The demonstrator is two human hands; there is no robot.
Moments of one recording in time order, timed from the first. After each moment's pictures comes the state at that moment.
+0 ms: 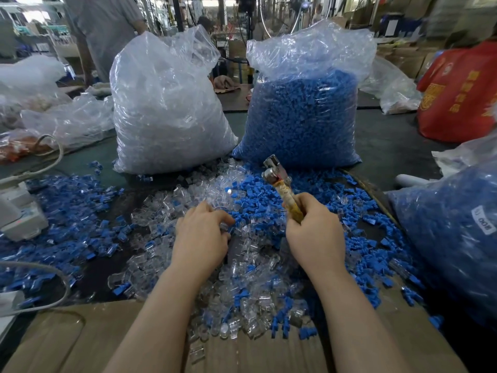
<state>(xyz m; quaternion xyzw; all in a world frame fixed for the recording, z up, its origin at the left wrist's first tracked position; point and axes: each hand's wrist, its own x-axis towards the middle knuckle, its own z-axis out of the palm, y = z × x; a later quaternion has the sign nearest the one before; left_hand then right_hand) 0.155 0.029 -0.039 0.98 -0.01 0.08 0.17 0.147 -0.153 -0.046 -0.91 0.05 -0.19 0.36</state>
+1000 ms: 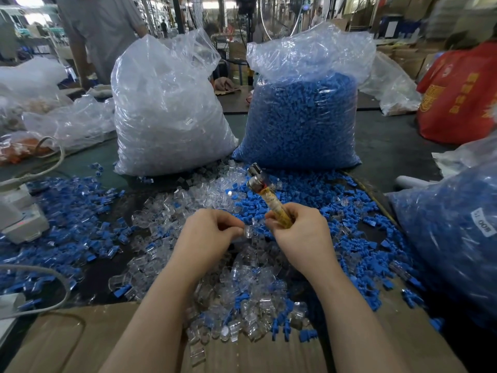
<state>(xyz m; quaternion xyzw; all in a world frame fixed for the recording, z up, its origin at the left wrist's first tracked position) 0.157 0.031 -0.033 0.92 -0.01 0.02 0.39 0.154 -0.145 -0.050 -0.88 0.04 -0.11 0.46</state>
